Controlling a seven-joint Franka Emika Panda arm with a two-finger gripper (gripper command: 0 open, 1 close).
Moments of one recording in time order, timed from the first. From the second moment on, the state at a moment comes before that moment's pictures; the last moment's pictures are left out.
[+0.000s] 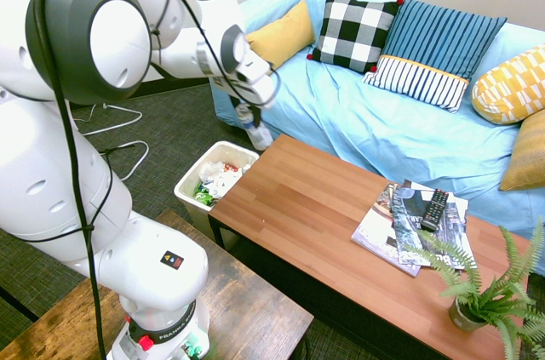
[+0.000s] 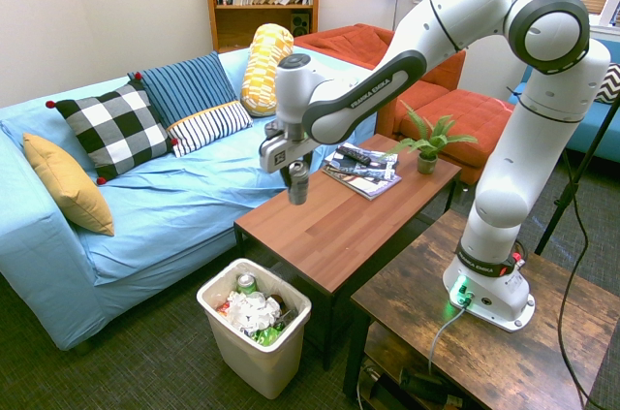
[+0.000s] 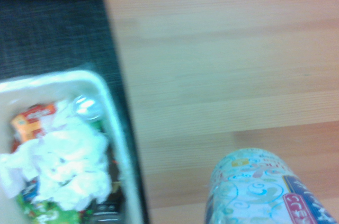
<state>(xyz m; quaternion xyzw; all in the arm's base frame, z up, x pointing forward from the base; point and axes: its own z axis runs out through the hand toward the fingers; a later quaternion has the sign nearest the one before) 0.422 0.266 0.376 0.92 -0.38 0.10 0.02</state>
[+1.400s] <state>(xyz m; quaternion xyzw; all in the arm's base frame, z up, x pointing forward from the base) 0.449 0.449 0.151 0.92 -0.39 0.05 0.05</state>
